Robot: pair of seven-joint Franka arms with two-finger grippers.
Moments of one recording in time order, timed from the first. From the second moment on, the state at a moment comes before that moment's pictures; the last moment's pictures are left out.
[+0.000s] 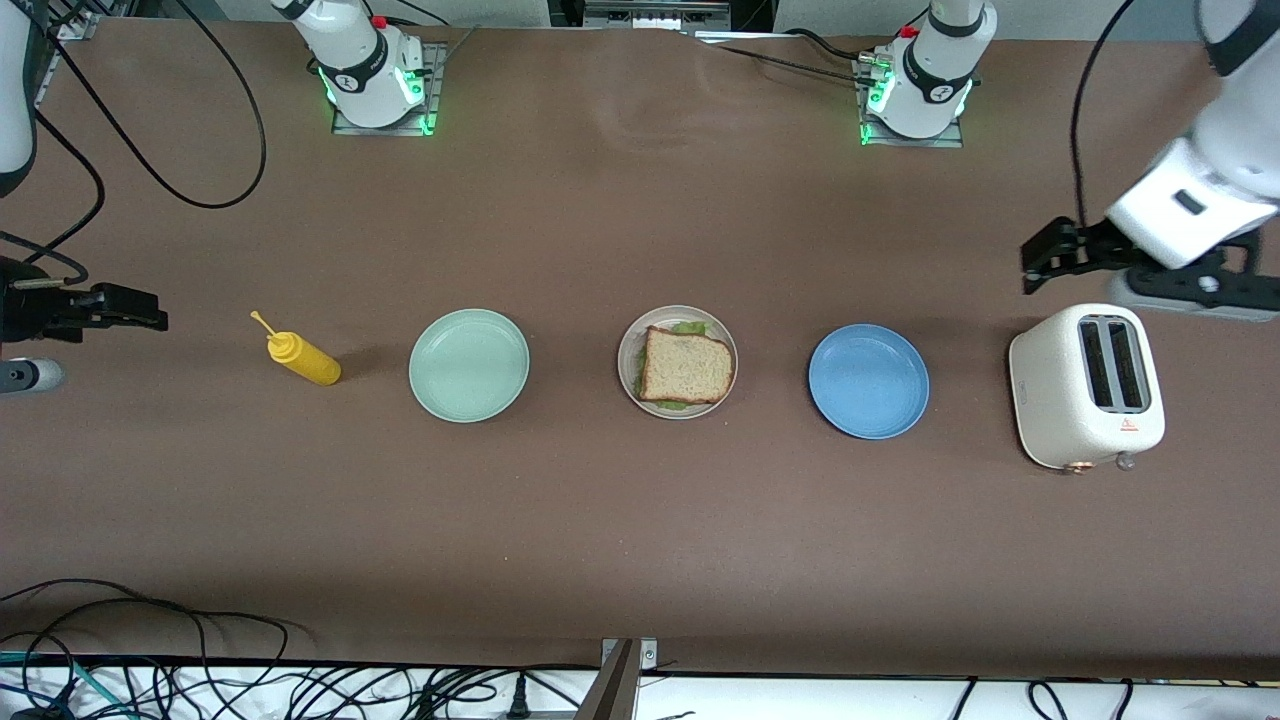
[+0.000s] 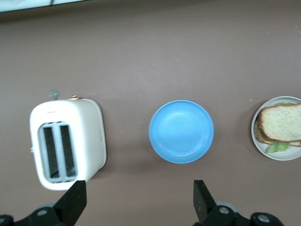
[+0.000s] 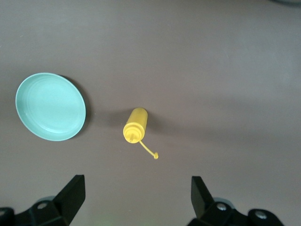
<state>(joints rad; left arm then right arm) 0.14 0.09 -0.25 -1.52 0.05 1.63 -0.01 -0.08 0.38 0.05 -1.20 -0.04 1.42 -0.11</state>
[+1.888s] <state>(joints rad) -0.01 0.02 -0.03 -1.60 0.00 1.60 0.02 0.13 0.14 -0.23 -1.58 -0.01 1.62 0.02</state>
